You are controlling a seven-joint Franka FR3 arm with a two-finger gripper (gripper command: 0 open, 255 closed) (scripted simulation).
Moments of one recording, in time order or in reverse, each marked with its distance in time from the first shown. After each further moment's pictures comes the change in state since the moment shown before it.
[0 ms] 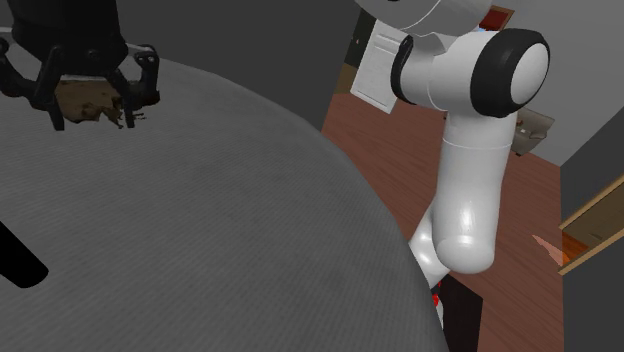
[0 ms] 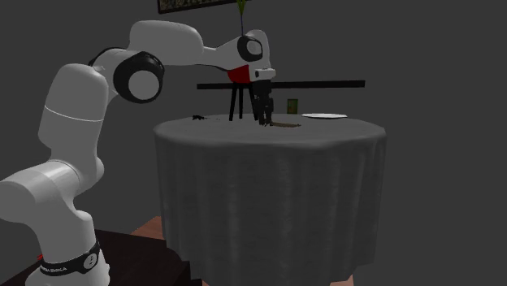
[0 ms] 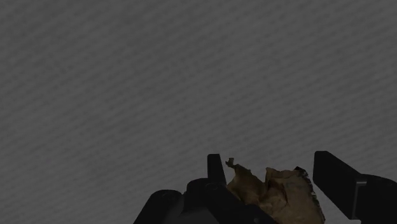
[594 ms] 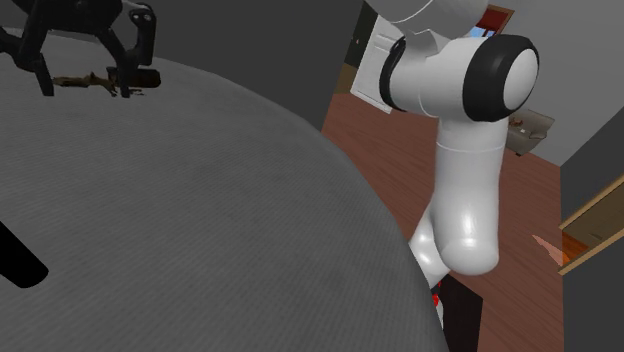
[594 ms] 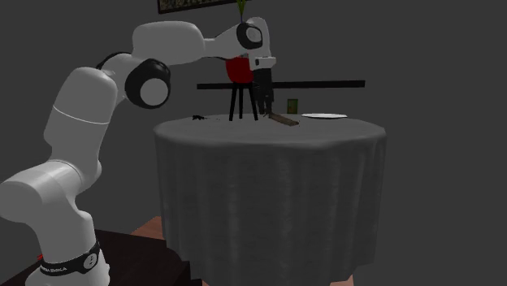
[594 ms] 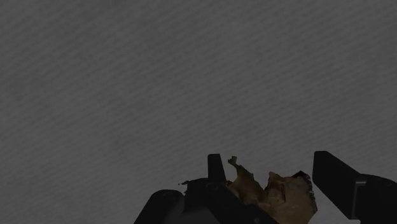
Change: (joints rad) arm 0.089 0.060 -0.017 0.209 -0.047 -0.146 -0.018
